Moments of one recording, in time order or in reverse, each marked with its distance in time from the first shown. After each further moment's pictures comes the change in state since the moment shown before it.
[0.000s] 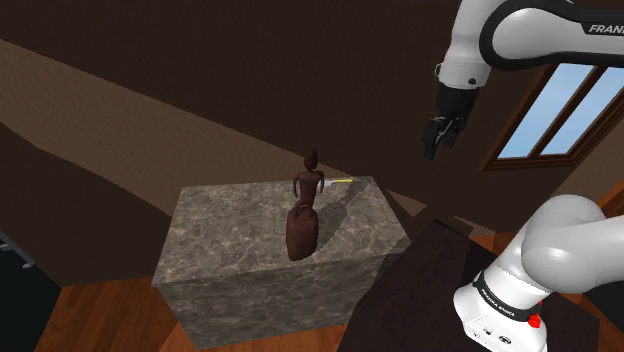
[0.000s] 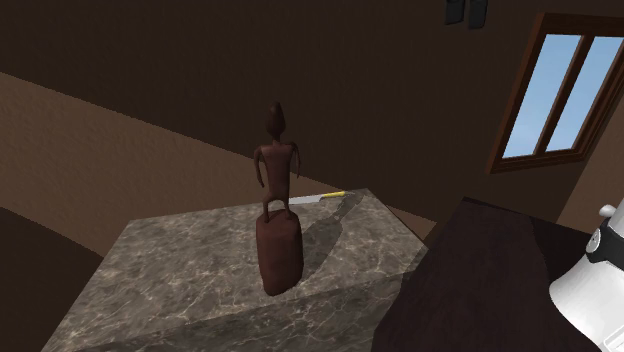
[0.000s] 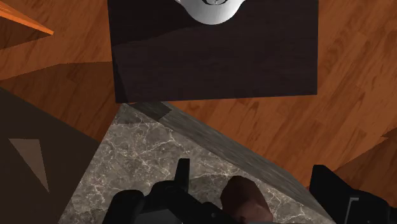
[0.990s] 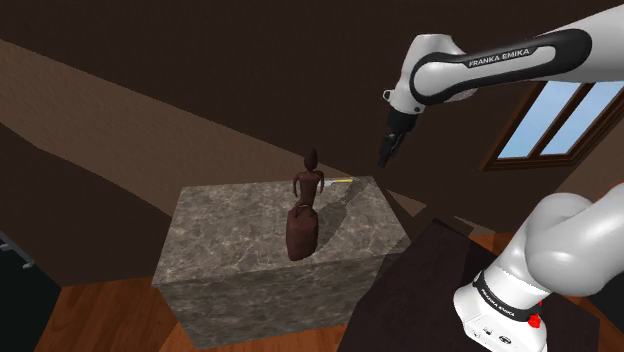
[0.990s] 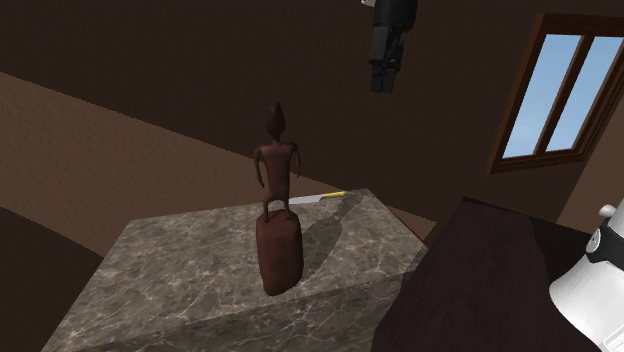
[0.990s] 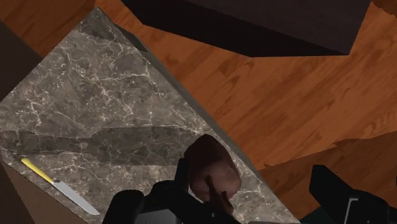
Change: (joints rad) arm 0.096 0.373 -0.170 -0.014 0.058 0.488 -0.406
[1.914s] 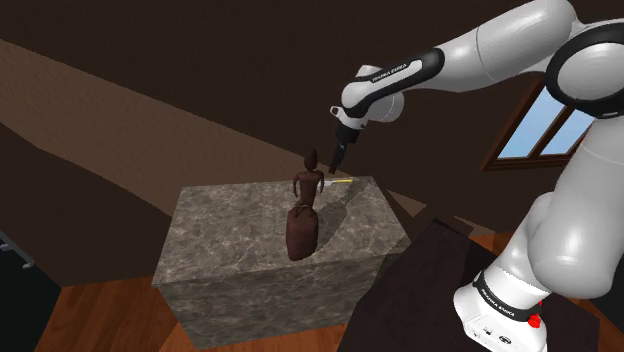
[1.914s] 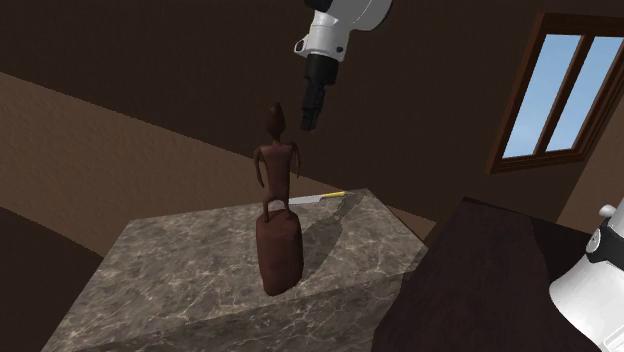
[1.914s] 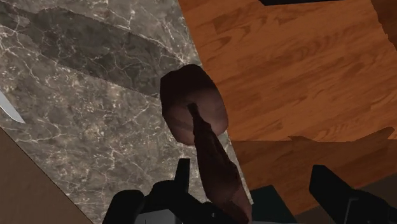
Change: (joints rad) arm 0.096 0.550 -0.037 0.322 0.356 0.250 -0.549
